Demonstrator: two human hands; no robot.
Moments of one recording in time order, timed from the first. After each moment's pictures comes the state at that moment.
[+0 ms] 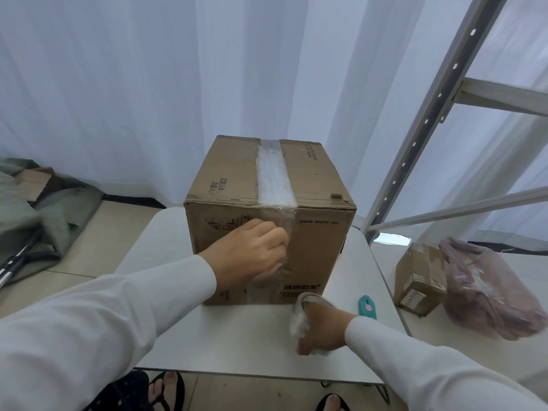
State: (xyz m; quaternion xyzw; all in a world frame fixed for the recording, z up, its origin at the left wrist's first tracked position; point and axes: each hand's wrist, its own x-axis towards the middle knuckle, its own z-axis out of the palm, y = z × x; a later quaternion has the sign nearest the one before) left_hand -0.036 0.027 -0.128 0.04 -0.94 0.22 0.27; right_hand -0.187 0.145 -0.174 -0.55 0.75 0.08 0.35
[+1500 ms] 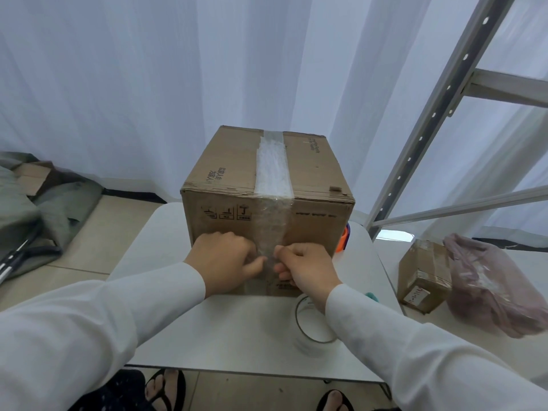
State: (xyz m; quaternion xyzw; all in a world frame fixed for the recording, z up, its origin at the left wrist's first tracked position) left_hand -0.018 0.034 -0.132 0.38 -0.92 0.02 0.11; right_hand -0.159 0.102 -0.146 -0.41 0.72 -0.44 0.36
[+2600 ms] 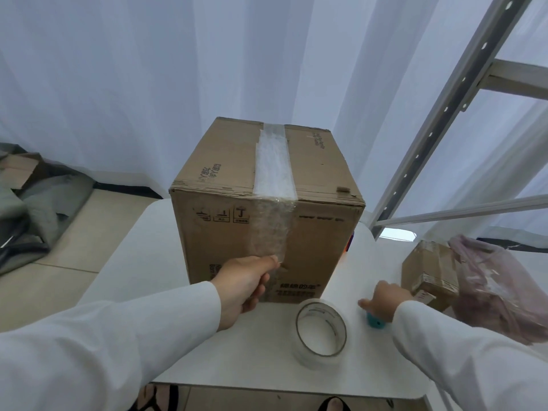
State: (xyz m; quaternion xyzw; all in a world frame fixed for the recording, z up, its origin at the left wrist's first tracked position) left_hand -0.050 0.055 -0.144 0.52 -0.45 -0.69 0.21; right_hand -0.303 0.124 -0.209 -0.36 0.91 0.11 0.19
